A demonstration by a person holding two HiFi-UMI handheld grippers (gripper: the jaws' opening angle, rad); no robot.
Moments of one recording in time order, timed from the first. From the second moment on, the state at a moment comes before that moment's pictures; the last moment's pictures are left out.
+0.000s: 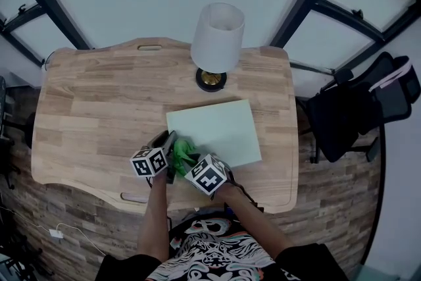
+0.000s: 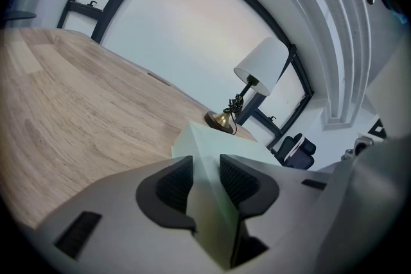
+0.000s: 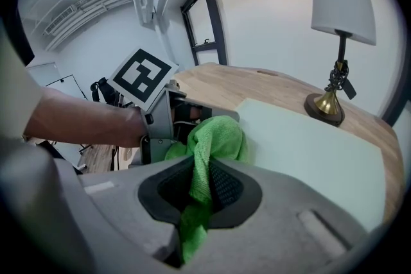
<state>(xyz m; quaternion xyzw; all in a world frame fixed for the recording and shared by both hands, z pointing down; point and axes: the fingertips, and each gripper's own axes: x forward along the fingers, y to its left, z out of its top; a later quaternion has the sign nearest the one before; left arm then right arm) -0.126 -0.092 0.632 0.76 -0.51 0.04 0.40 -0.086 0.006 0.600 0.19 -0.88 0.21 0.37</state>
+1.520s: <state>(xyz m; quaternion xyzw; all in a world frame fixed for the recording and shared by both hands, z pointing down) -0.128 -0.091 0.632 0.75 -0.53 0.06 0.38 0.033 -0.043 0.607 0.34 -0.84 0.27 0.33</state>
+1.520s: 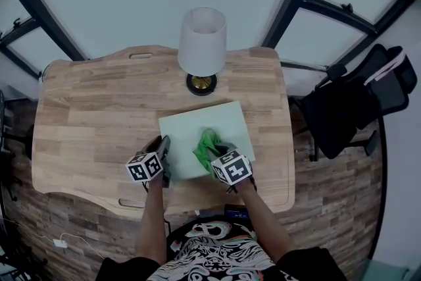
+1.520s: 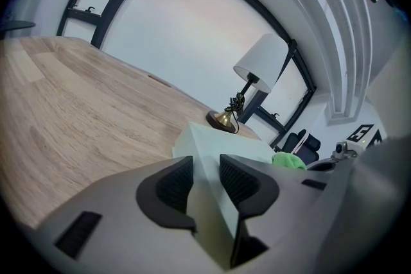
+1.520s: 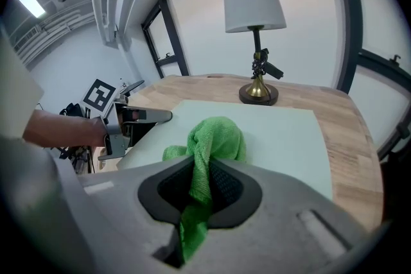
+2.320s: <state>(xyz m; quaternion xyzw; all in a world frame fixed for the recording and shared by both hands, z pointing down) -0.127 -0.092 0.631 0.75 -0.53 0.07 0.38 0.087 -0.060 0.607 0.40 -0.82 0.28 0.30</state>
